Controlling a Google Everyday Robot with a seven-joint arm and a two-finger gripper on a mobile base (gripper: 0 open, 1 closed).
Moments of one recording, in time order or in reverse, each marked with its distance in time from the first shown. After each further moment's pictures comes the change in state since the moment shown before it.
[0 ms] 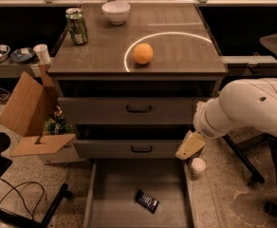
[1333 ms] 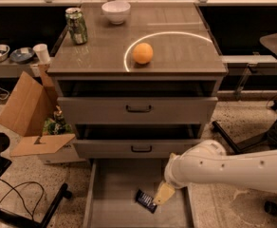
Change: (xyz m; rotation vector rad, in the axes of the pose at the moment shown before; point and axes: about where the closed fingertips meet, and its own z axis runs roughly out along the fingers) arm 0.055 0.128 0.184 -0.155 0.044 0.012
